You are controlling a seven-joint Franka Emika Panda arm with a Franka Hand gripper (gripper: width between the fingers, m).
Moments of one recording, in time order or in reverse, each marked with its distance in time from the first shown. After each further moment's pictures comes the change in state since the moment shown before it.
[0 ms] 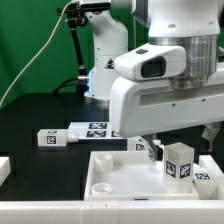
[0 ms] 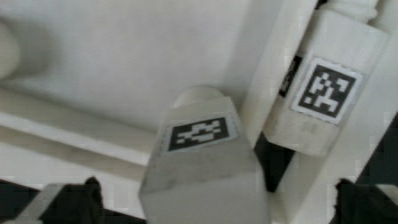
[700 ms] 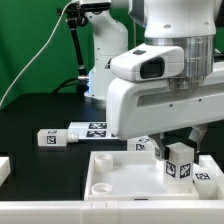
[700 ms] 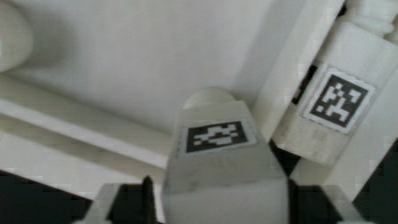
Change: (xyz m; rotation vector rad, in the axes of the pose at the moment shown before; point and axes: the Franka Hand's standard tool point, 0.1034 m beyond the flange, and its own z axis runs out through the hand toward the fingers) arm -0.001 0.004 0.000 0.000 0.000 0.018
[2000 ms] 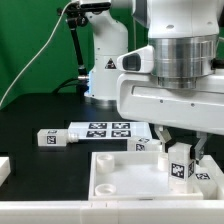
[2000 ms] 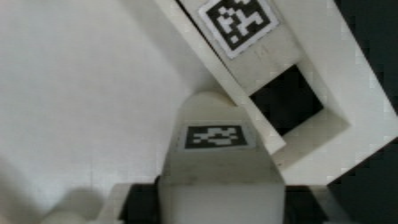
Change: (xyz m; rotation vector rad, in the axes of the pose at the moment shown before) arm 0.002 -0.008 0.001 0.023 0.004 1.147
